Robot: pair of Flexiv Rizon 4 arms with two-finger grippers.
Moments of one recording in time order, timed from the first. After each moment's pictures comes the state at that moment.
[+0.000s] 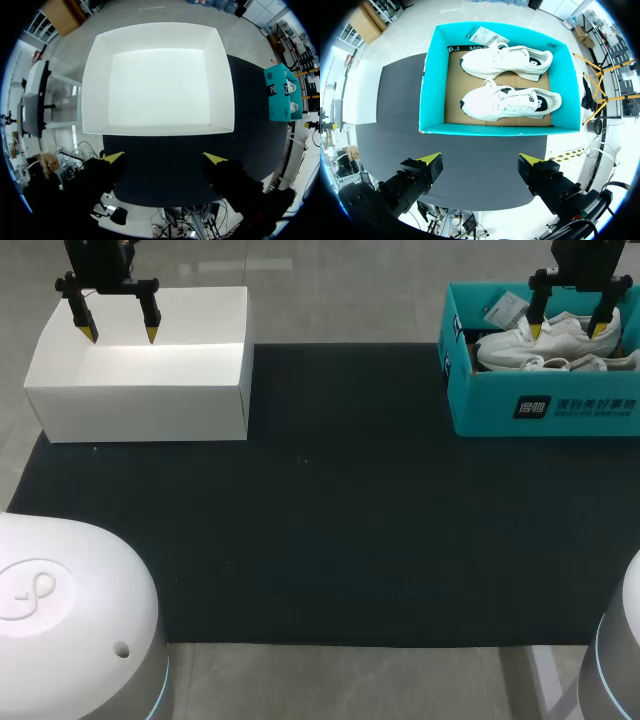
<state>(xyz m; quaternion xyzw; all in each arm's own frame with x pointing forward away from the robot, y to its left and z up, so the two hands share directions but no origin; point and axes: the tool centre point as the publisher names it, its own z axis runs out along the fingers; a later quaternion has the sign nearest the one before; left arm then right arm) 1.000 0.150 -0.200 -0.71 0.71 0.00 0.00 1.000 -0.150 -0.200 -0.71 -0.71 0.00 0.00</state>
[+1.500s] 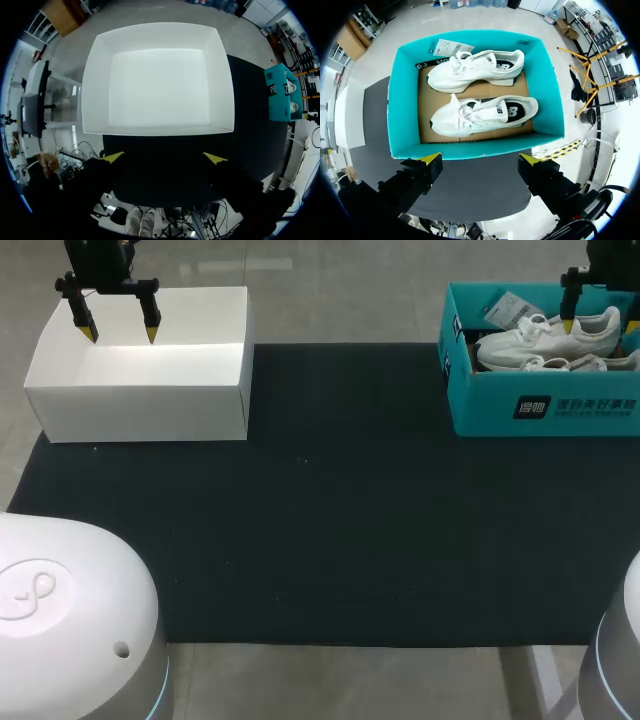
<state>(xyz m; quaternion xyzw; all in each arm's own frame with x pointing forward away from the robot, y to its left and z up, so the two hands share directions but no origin) 1.000 0.150 -0.200 -0.71 0.71 0.00 0.00 1.036 -0.227 -0.219 -0.75 -0.66 0.00 -0.04</state>
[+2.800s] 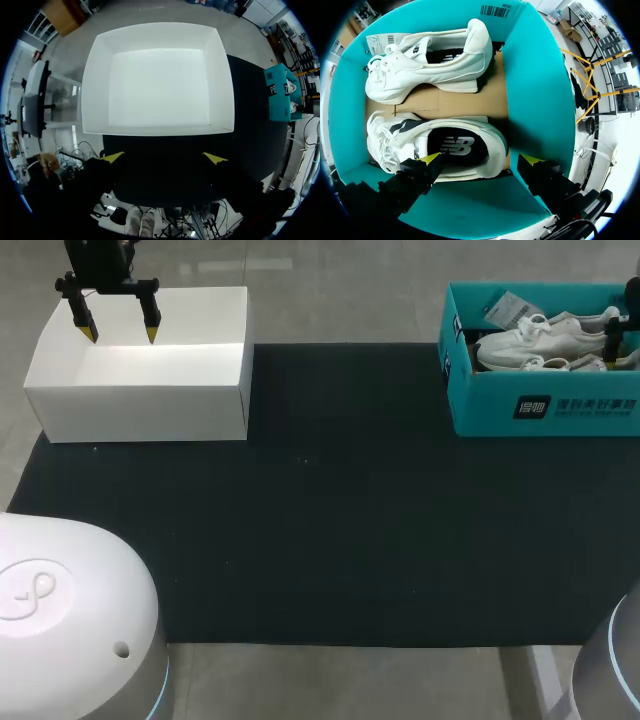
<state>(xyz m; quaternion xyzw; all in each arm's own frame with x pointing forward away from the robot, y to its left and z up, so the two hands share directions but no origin) 1.000 0.150 -0.200 -0.71 0.71 0.00 0.00 1.084 -0.351 -0.343 -0.73 -0.68 0.03 -0.05</state>
